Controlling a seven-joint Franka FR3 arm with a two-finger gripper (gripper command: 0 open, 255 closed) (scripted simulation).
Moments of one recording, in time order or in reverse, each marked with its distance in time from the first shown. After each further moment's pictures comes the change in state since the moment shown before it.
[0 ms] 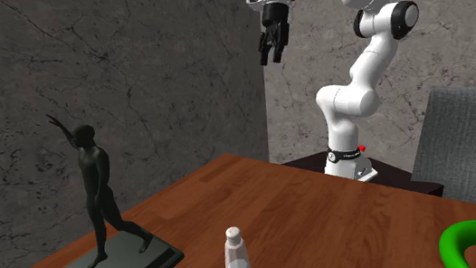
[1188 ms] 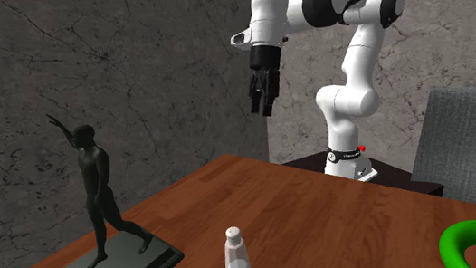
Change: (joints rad) arm 0.023 0.372 0.238 -0.026 0.084 0.402 0.264
